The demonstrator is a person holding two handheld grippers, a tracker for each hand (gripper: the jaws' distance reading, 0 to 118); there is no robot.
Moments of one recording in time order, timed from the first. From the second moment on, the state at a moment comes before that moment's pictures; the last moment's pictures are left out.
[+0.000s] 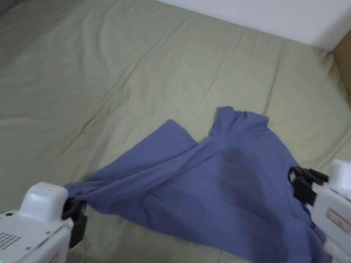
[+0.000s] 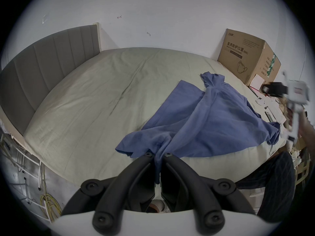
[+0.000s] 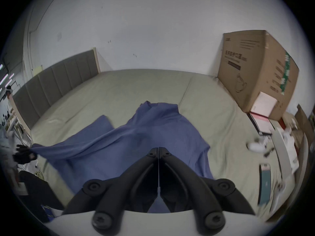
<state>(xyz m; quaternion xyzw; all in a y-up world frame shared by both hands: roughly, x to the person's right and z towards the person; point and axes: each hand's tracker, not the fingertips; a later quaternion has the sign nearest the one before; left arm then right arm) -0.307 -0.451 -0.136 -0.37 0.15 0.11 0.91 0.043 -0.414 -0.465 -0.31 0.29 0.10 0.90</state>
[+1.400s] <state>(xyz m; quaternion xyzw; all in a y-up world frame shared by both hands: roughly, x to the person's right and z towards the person) -0.354 -0.247 -0.228 -0.22 0.13 0.09 0.96 0.048 -0.159 -0.565 -0.23 0.37 0.04 0.90</state>
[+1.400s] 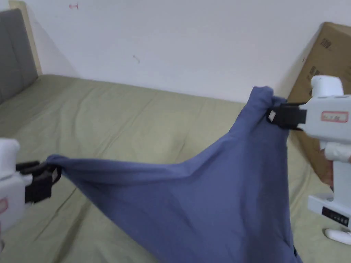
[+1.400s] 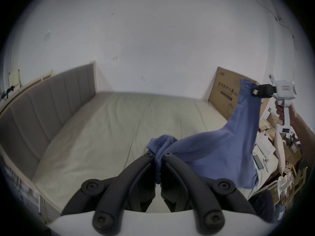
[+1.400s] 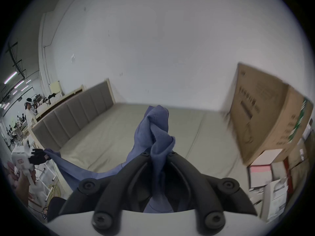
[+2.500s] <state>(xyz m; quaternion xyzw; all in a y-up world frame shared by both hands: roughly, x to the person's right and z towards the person) -0.418 -0.049 -0.494 -0.12 0.22 0.04 0.97 0.039 0.005 -0.678 -0.06 0.21 -0.02 0.97</state>
